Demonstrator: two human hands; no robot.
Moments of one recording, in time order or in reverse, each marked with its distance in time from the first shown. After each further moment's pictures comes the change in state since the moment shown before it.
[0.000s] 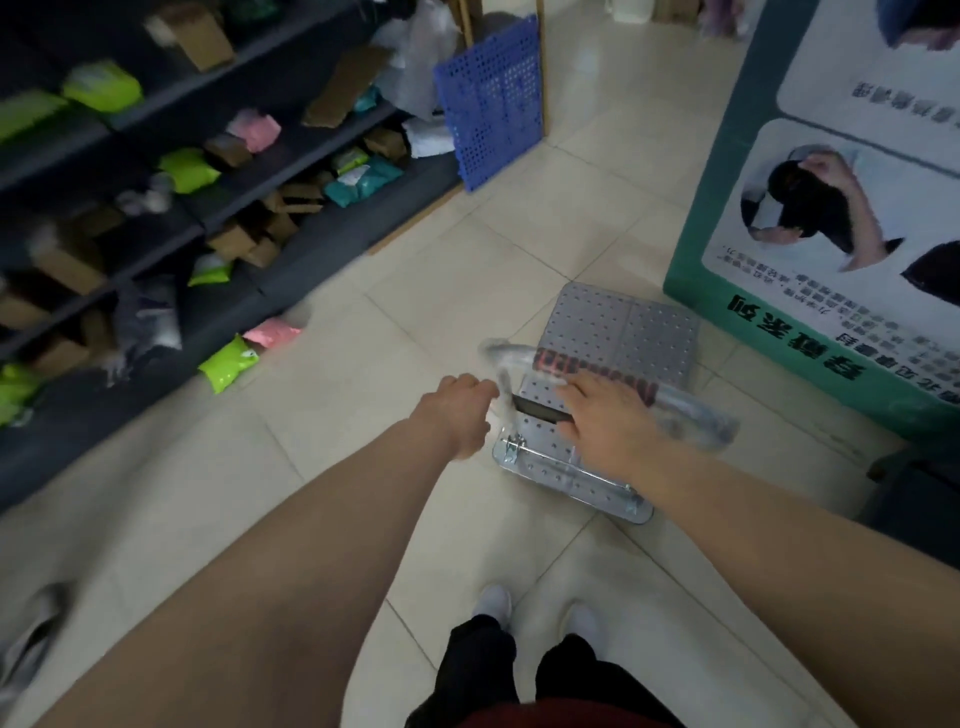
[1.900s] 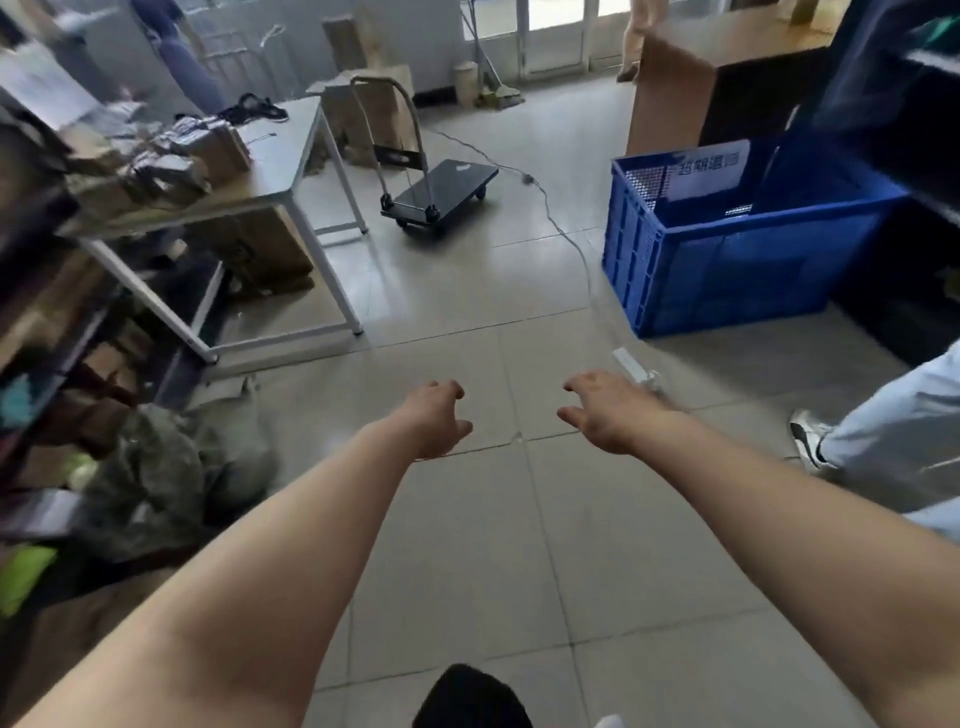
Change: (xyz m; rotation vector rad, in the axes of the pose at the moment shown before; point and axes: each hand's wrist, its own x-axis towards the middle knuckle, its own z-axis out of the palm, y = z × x) left_hand -1.003 -0.353 0.383 -1.133 0.430 -2.117; right_hand -0.431 -1.074 0.231 -0.537 -0.462 -1.857
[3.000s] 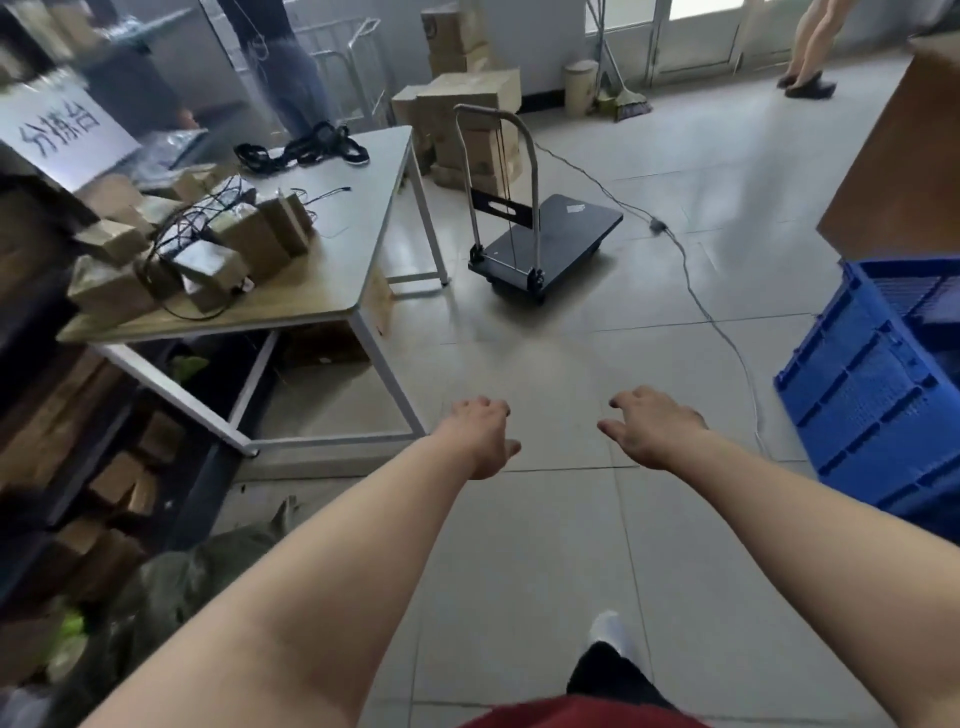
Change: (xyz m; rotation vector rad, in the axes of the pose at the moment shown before) left_hand 0.608 -0.179 -0.308 0.101 -0.028 -0.068; right_hand 0.710 -0.152 -0.169 -0.030 -0.073 -0.001
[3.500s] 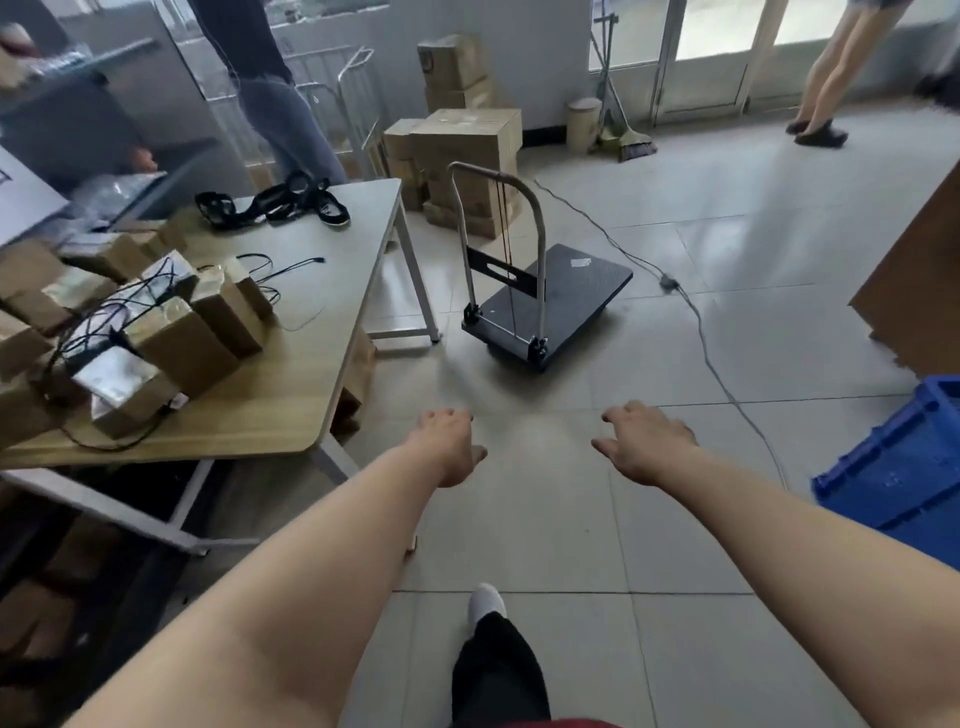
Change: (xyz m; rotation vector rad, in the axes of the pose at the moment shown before) left_hand 0.286 -0.070 -0.147 -0.051 0.015 -0.096; right_hand 0.290 -0.036 -0.121 -0.073 0.020 -0.003
